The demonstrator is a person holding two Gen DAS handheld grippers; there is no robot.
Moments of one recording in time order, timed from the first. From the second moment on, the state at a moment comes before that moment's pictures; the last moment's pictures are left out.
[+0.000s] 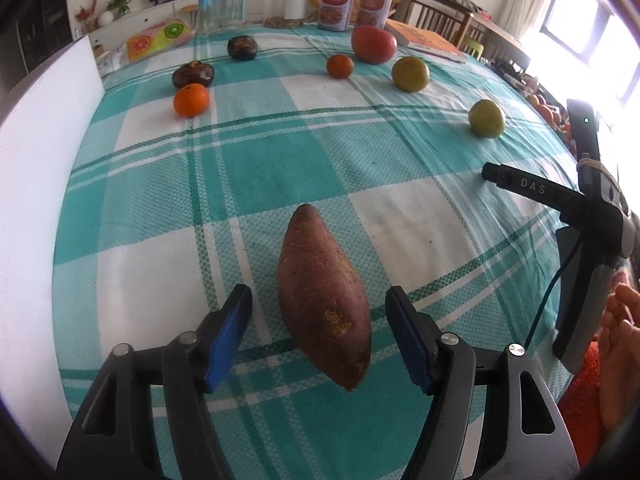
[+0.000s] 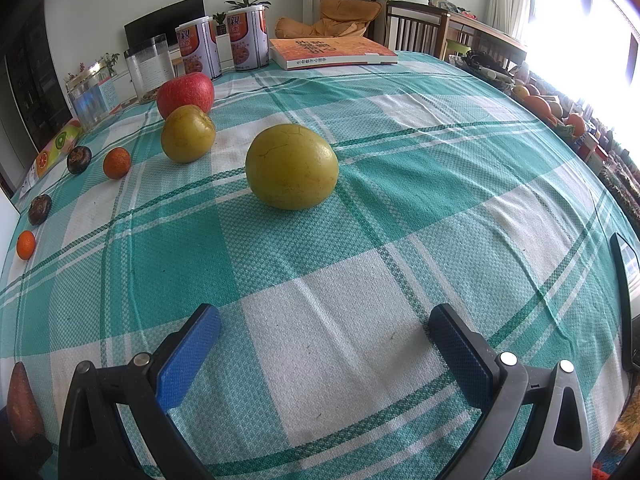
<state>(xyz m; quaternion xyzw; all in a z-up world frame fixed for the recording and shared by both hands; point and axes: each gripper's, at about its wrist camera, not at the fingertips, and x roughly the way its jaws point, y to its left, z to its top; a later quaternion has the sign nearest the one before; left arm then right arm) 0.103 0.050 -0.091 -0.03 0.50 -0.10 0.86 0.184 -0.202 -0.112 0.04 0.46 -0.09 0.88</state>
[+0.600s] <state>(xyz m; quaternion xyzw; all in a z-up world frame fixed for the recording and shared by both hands) 0.094 0.059 -0.086 -0.05 0.48 -0.11 0.87 0.176 -0.233 -0.095 0.13 0.44 -0.01 0.89</state>
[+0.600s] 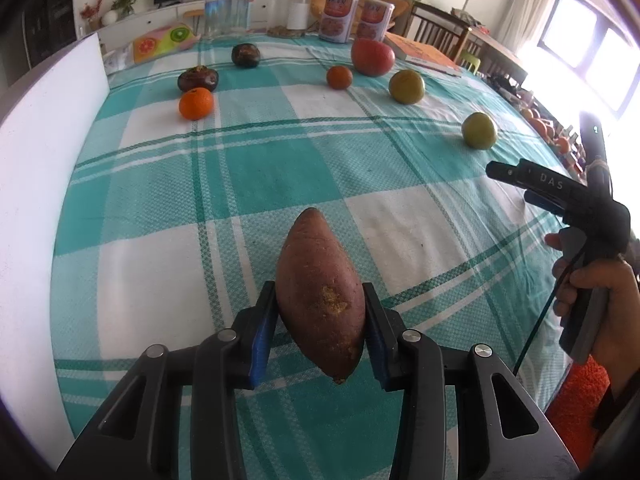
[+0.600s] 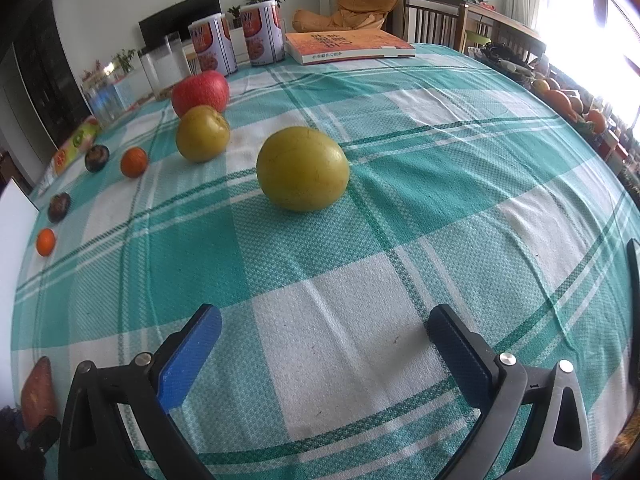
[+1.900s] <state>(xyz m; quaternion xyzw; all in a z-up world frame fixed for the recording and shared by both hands) 0.056 0.080 -0.084 -0.11 0.49 -0.11 0.86 0.353 -0.050 -0.090 -0.07 0.50 0.17 0.84</state>
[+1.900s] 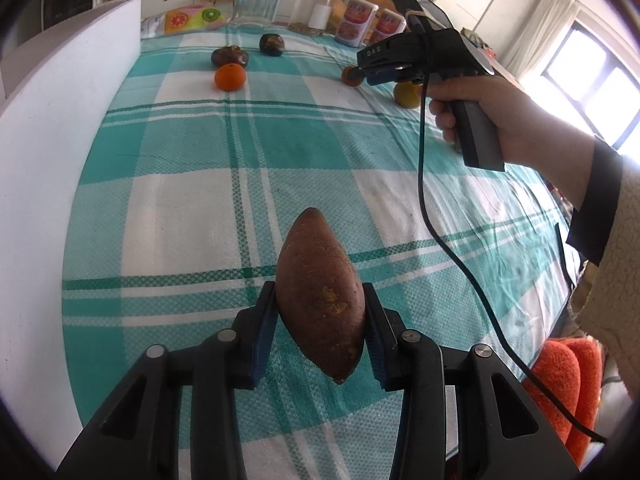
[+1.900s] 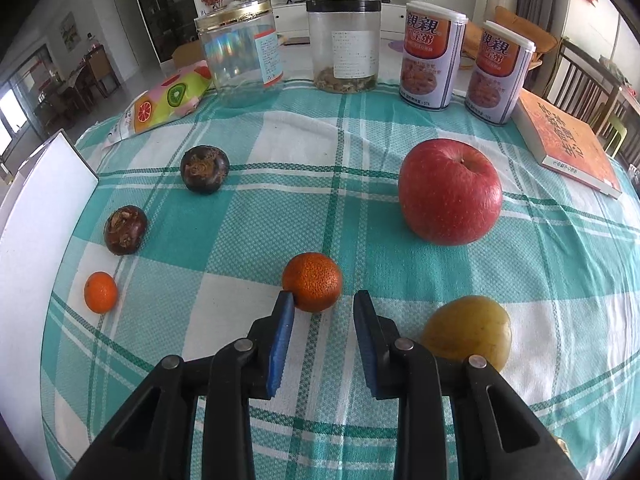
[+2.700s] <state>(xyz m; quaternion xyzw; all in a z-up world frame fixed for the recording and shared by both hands) -0.044 0.261 0.033 -0.22 0.38 0.06 0.90 0.091 0.157 0.023 0.02 0.45 0.55 0.70</state>
